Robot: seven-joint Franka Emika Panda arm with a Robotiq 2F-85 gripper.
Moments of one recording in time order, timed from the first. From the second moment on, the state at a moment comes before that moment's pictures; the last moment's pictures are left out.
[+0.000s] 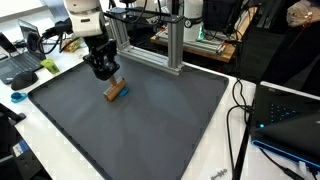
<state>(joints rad) -0.11 0.48 0.06 -1.75 -0.16 2.23 -1.66</state>
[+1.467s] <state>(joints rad) -0.12 0.45 0.07 -1.78 -0.04 2.25 -1.82</state>
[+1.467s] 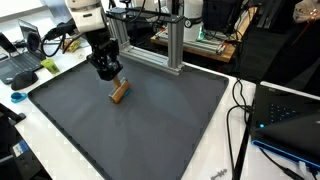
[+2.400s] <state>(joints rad) -0.14 0.45 0.07 -1.80 0.02 2.25 -1.82</state>
